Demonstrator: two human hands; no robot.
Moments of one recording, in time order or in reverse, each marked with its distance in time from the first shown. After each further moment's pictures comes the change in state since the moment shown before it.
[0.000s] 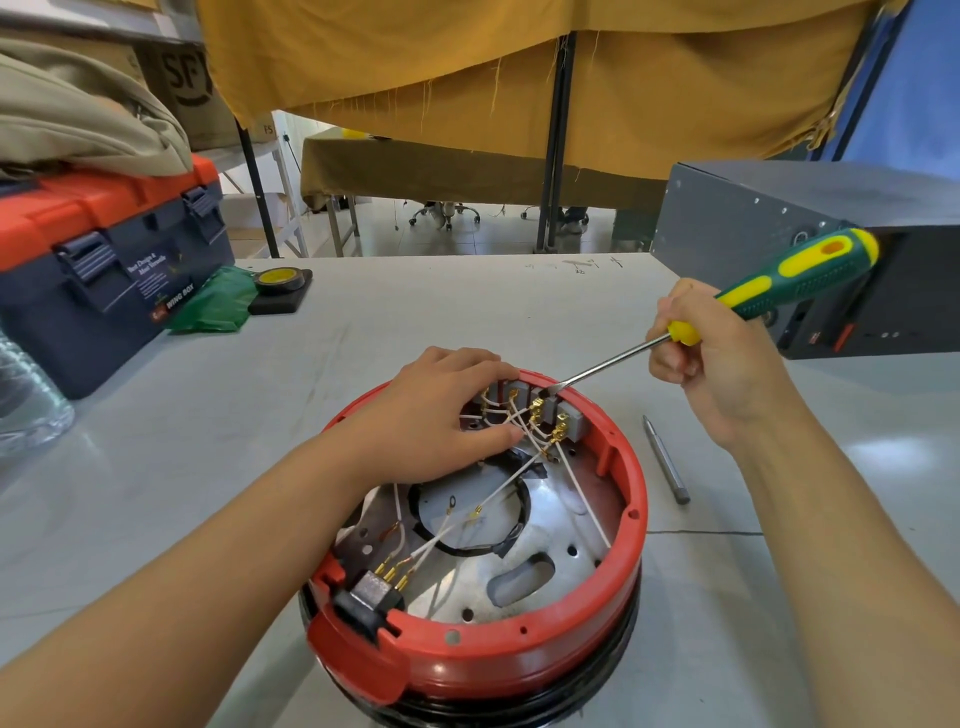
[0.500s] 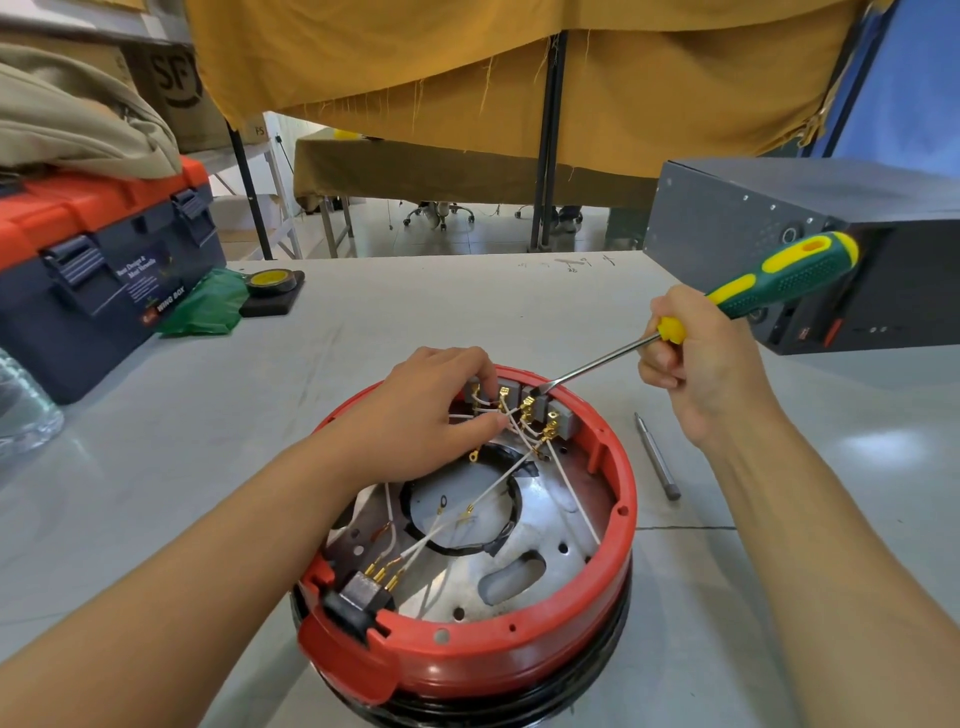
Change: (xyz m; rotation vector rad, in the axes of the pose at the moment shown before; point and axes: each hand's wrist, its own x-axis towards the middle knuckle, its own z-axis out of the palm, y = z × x) left_hand -0.001 -0.001 0.000 -0.117 0.054 -0.006; right_hand 0.000 0.005 0.007 0.063 0.170 0.065
